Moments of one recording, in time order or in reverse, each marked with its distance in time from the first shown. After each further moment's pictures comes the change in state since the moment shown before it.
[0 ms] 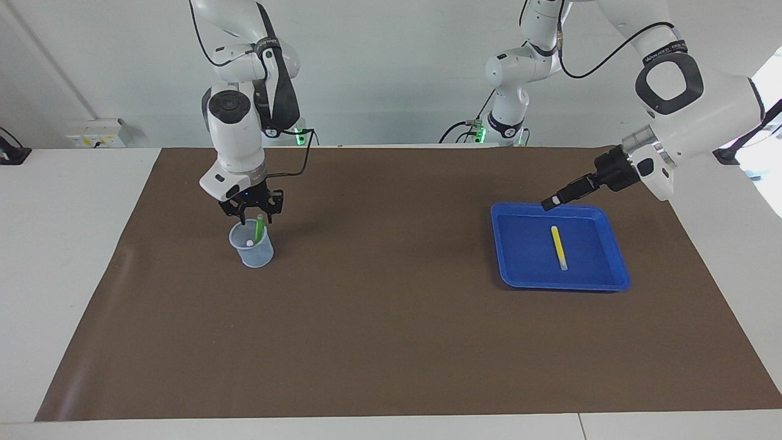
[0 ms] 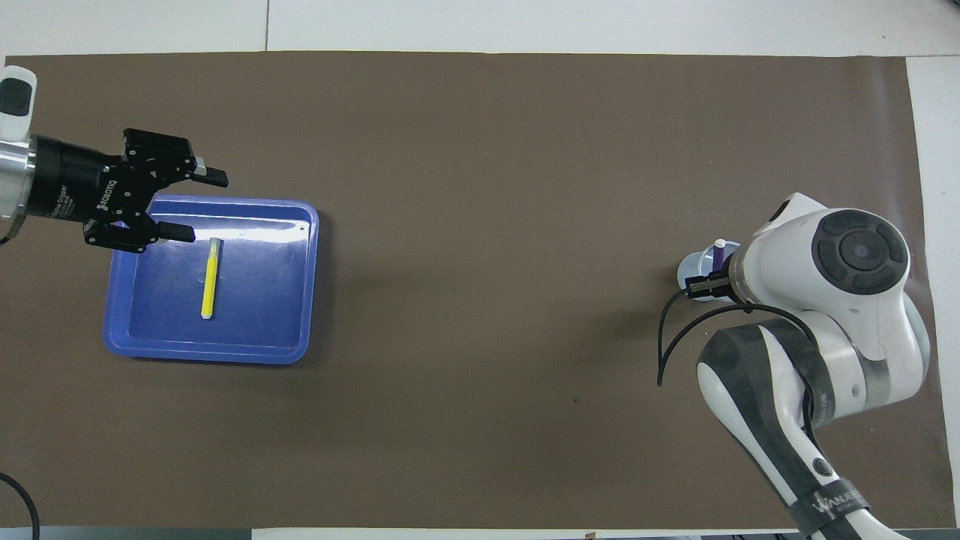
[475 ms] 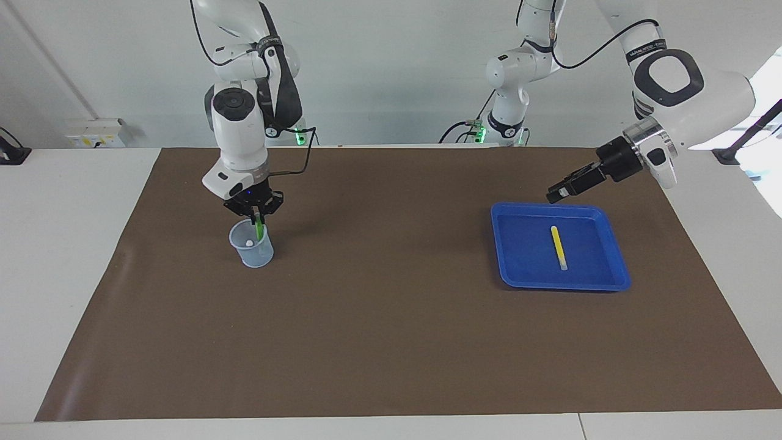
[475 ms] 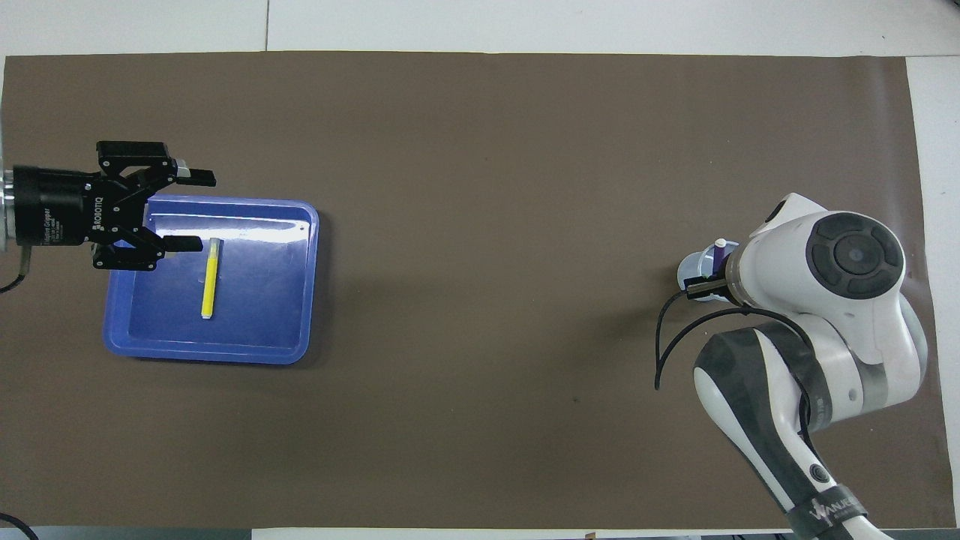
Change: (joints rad) left arm 0.040 -0.092 0.002 -0.145 -0.177 0.058 0.000; right arm 0.000 -0.010 0.010 0.003 -0.004 0.000 0.000
